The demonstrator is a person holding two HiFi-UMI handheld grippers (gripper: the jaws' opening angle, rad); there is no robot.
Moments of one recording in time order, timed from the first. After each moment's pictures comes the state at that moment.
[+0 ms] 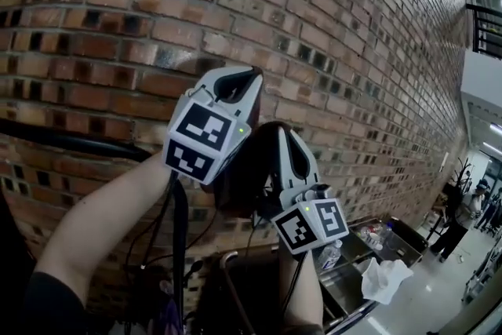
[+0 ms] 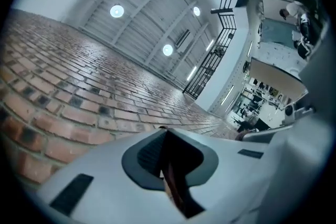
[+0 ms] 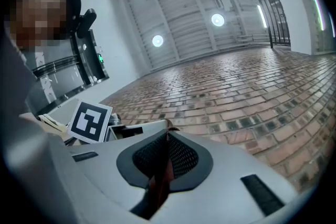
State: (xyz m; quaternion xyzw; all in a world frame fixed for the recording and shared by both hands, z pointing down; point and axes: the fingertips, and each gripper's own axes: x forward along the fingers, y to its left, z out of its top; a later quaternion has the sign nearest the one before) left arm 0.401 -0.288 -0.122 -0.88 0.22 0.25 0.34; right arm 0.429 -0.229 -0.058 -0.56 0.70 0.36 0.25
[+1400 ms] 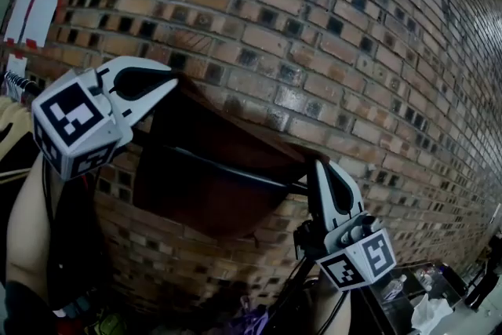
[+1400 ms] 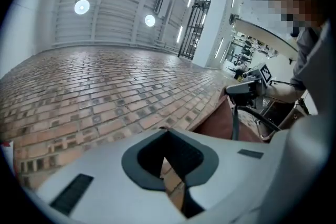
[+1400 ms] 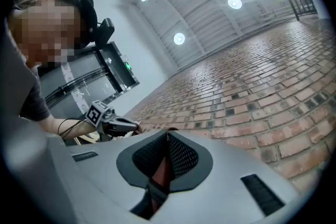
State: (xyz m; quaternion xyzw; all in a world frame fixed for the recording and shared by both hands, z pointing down) left arm -0.074 -0.332 -0.088 -0.83 0.35 0.03 0.43; right arm 0.128 -0.251 -0.057 -0.43 0.80 0.38 0.19
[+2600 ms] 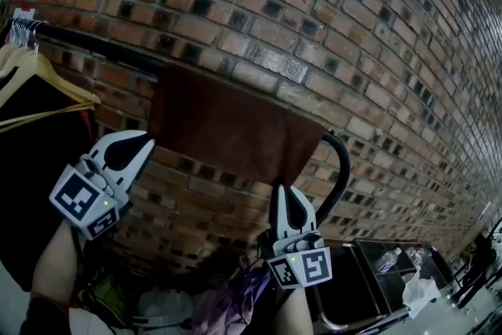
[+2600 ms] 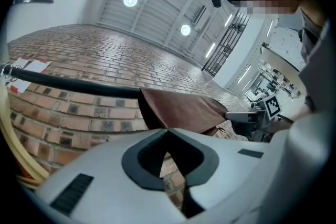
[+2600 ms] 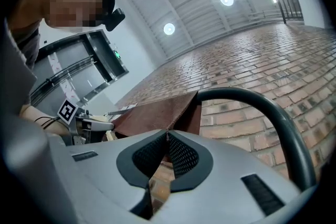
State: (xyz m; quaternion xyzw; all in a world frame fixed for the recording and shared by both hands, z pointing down) left arm -0.108 -0.338 0.135 -0.88 0.36 0.16 0.26; right arm 0.121 -0.285 0.130 -0.50 0.78 0.32 0.19
